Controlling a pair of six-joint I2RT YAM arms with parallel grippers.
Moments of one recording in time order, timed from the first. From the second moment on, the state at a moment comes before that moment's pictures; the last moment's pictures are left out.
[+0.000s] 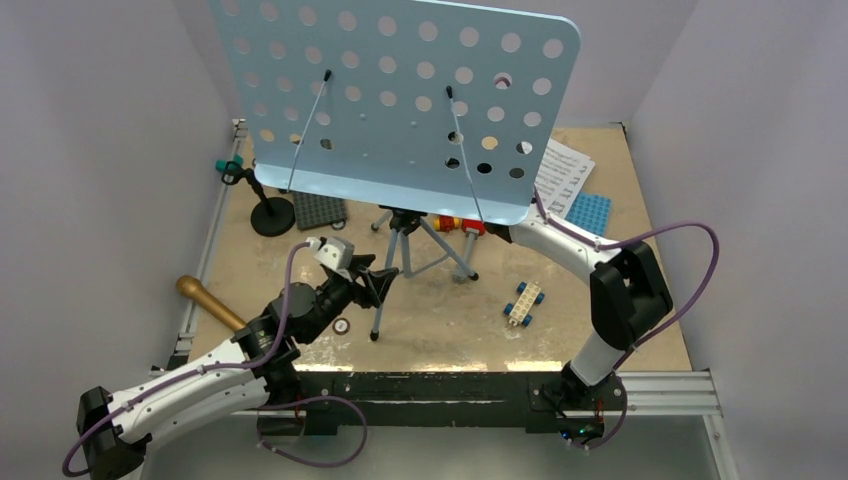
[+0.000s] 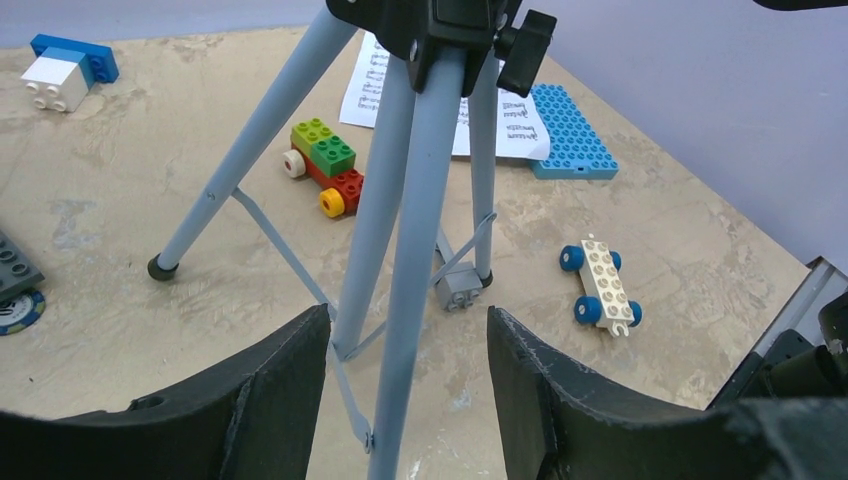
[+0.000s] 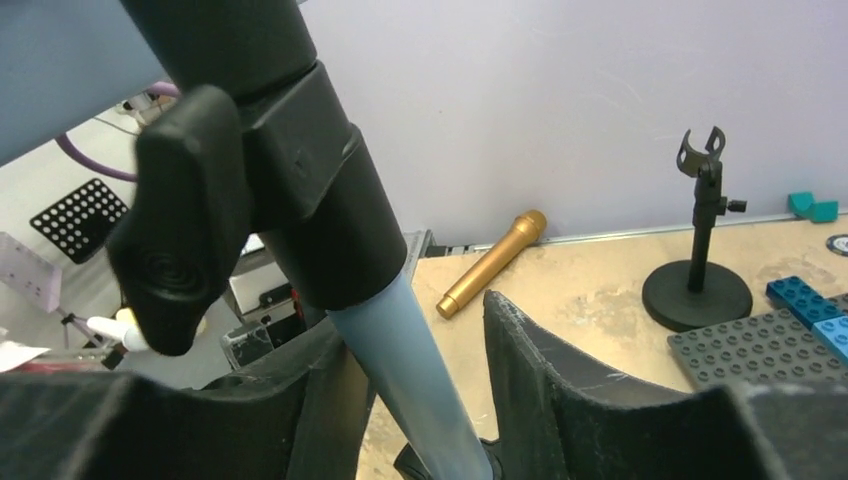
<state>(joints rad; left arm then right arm) -0.96 0.56 0.38 0.15 -0.32 -0.28 0.62 1.67 1.25 0.89 -1.05 0.68</state>
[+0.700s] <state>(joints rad) -0.96 0.46 0.31 0.22 -0.42 -0.32 0.63 1.53 1.13 0.86 -1.04 0.53</state>
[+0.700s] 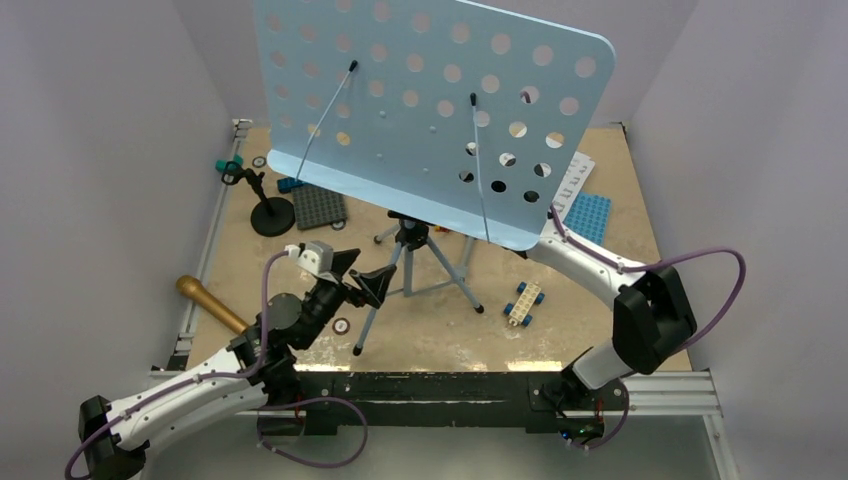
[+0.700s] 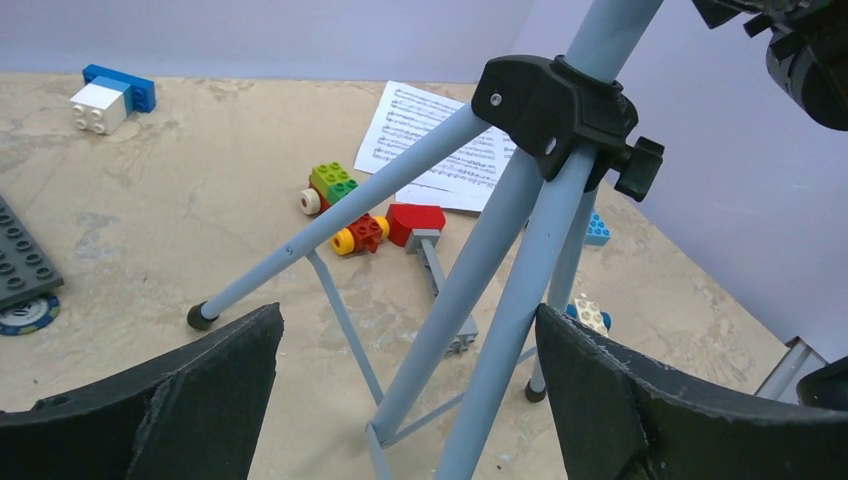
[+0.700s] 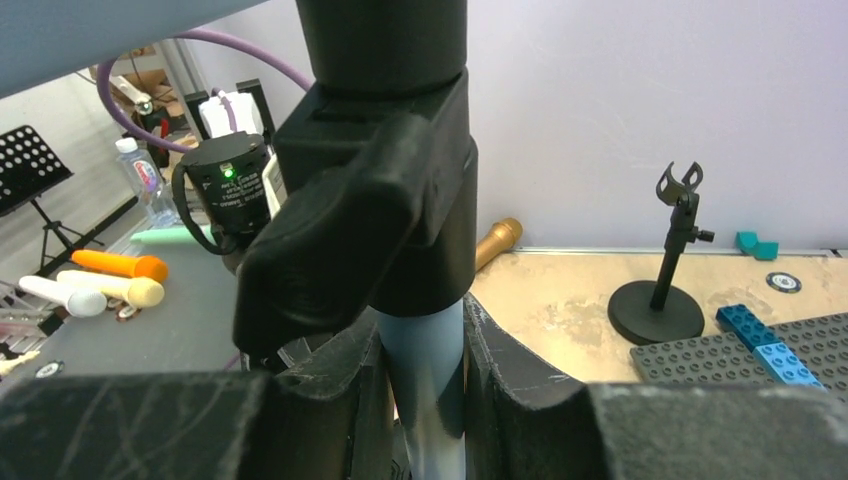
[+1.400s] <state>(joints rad) -0.98 0.71 0.18 0.62 -0.29 -0.33 0.63 1.41 0.89 1.05 -0.96 0.51</state>
